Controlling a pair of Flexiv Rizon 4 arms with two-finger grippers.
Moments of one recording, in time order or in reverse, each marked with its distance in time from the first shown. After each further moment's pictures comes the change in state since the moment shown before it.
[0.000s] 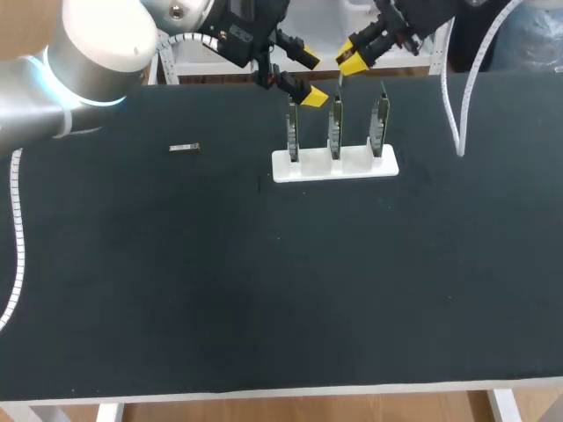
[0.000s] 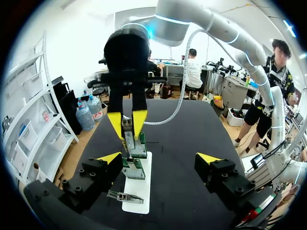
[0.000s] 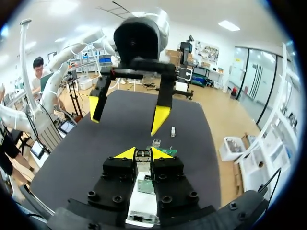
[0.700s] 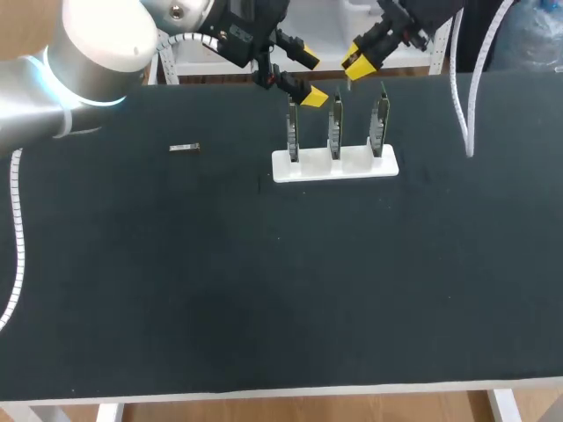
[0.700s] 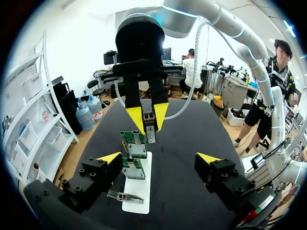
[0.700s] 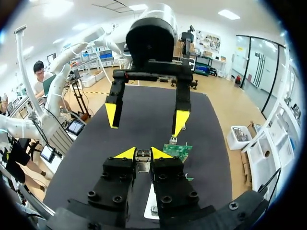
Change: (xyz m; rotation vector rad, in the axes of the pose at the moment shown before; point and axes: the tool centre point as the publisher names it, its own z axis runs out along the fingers) left arm 0.000 0.000 0.000 0.000 0.000 0.000; right arm -0.002 0.032 -0.001 -0.052 0.083 0.100
